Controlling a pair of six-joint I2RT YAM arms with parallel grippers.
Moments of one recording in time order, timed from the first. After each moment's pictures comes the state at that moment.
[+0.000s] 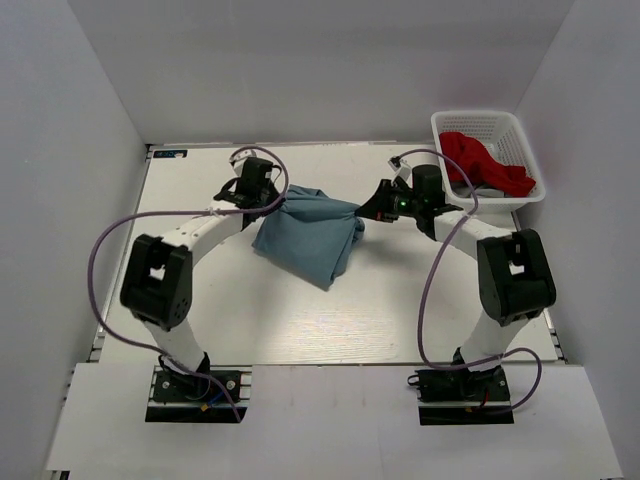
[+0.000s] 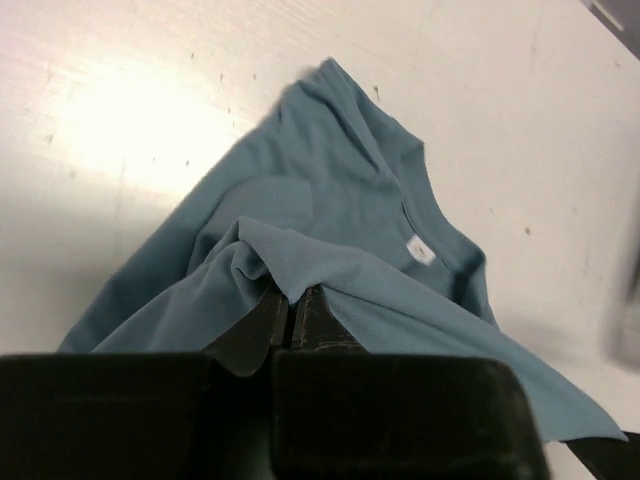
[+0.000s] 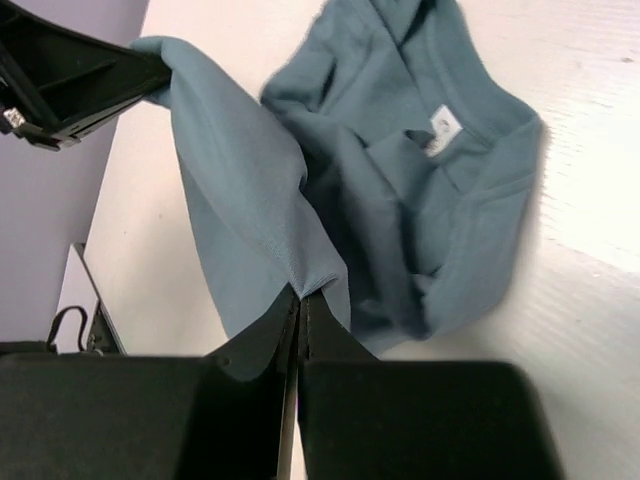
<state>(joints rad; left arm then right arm) -0.40 1.67 1.19 -0.20 -0.21 -0.79 0.30 1.69 1.01 0.18 -0.68 0.48</state>
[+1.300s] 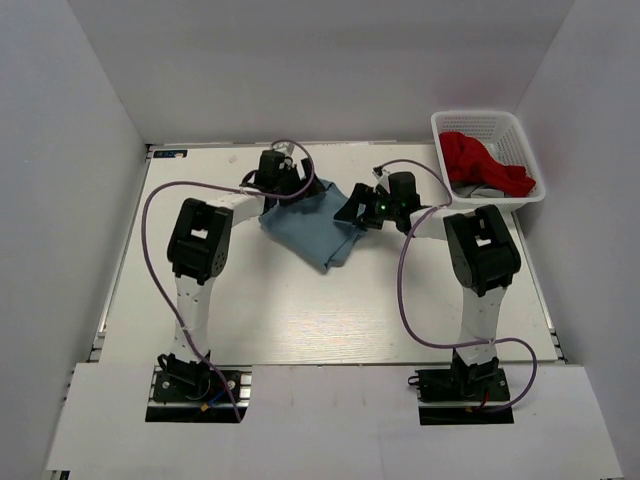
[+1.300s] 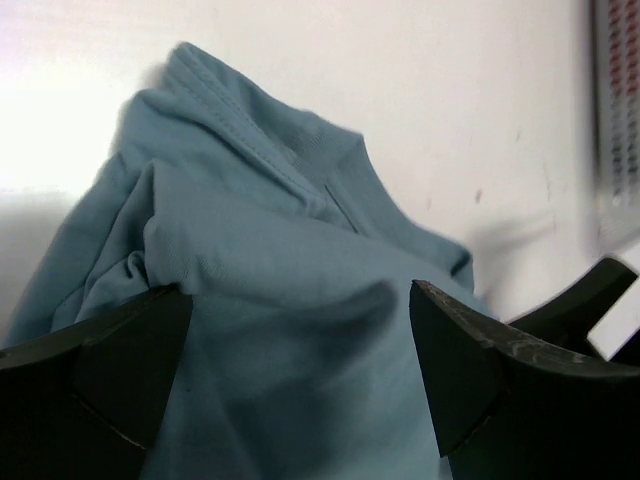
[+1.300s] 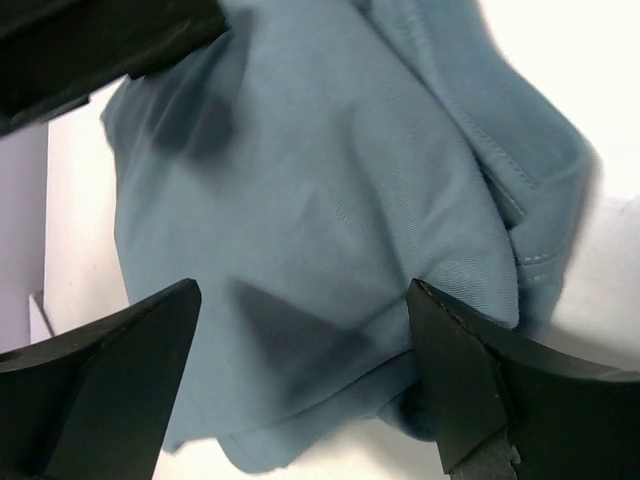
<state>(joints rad) -0.35 2.19 1.51 0.10 0.27 -0.57 0.35 2.01 1.14 0.26 -0.57 0.56</state>
